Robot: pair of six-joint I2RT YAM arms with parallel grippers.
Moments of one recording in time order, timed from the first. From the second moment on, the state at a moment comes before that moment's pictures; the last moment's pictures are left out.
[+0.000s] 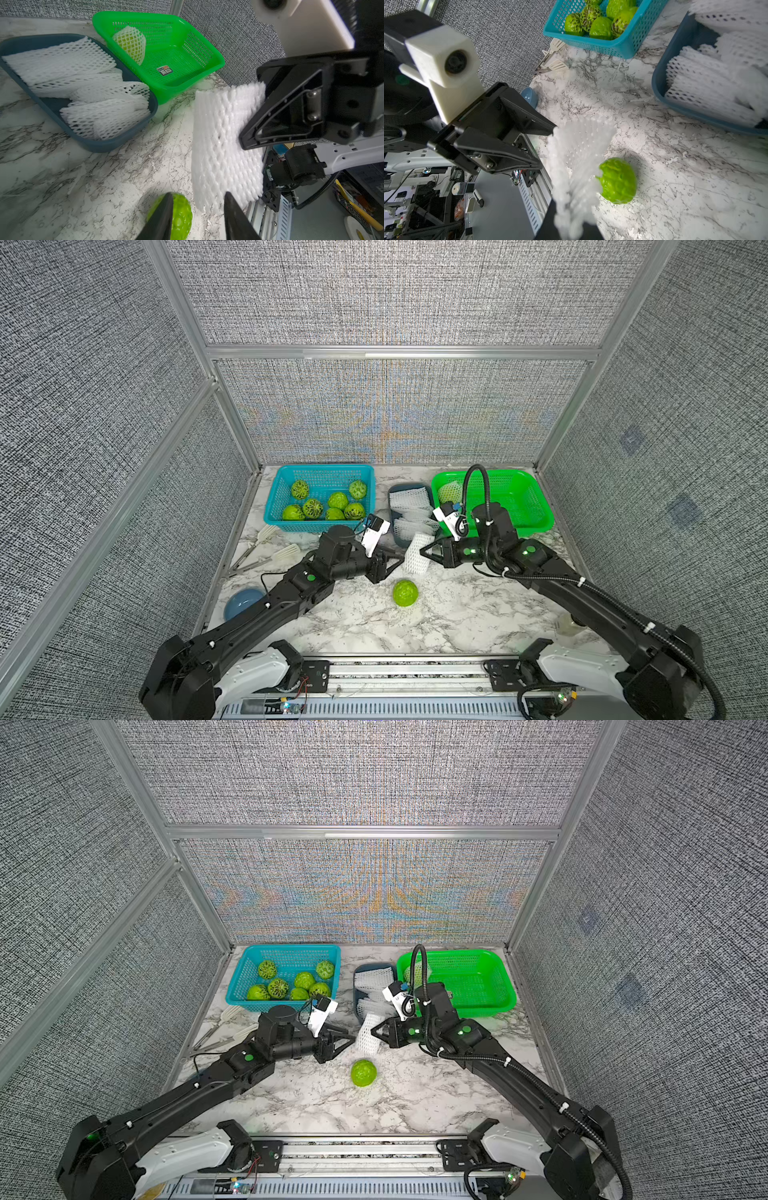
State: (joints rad) left arm -0.72 1.09 0.68 -0.02 0.48 -0.34; right arm 0.60 1.17 0.94 -0.41 -0.57 0.43
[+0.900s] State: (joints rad) left arm -0.73 1.17 0.71 0.05 0.50 -0.40; right arm 0.68 1.17 0.93 -0.39 -0.50 0.40
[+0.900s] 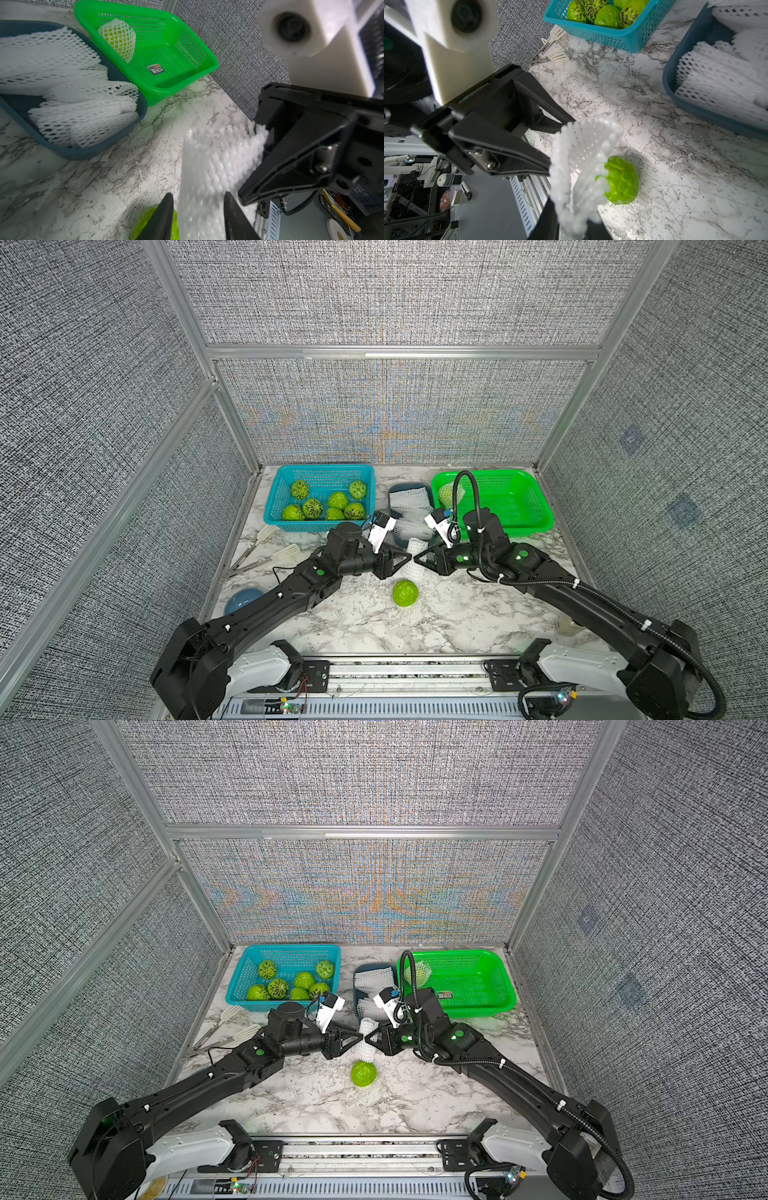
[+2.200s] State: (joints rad) left arm -0.73 1.18 0.68 0.13 0.58 -0.45; right arm 0.74 1.18 0.88 -0.34 -0.44 0.36
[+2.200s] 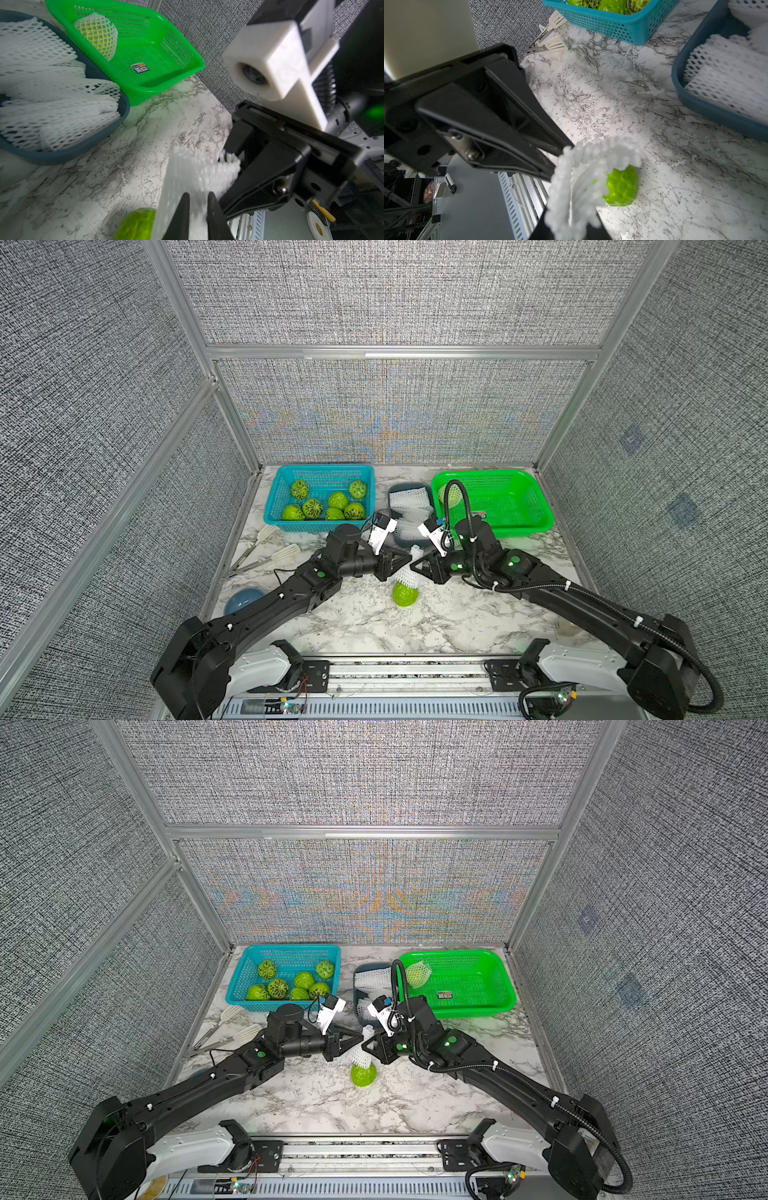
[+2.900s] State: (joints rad) left arm -0.73 1.09 0.65 0.10 0.50 -0.44; right arm 0.75 1.11 0.86 -0.34 -0.37 0.34
